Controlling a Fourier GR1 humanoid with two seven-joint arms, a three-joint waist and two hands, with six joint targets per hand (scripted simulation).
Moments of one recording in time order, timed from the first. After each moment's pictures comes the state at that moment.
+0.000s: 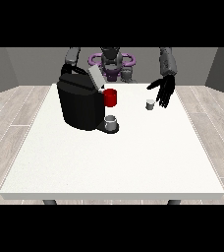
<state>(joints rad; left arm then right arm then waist) -0.36 0.49 0.02 -1.07 -0.40 -0.22 -0.16 -0.15 -0.03 0.05 -1.51 0.17 -0.15 0.00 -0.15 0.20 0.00</state>
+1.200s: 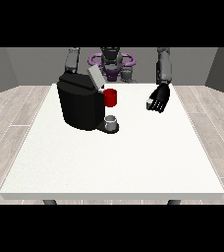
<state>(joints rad) -0.53 0.46 -0.12 -0.77 -0.81 -0.03 -0.23 -0.26 -0.02 0.02 -1.33 0.15 -0.14 -0.02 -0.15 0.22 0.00</state>
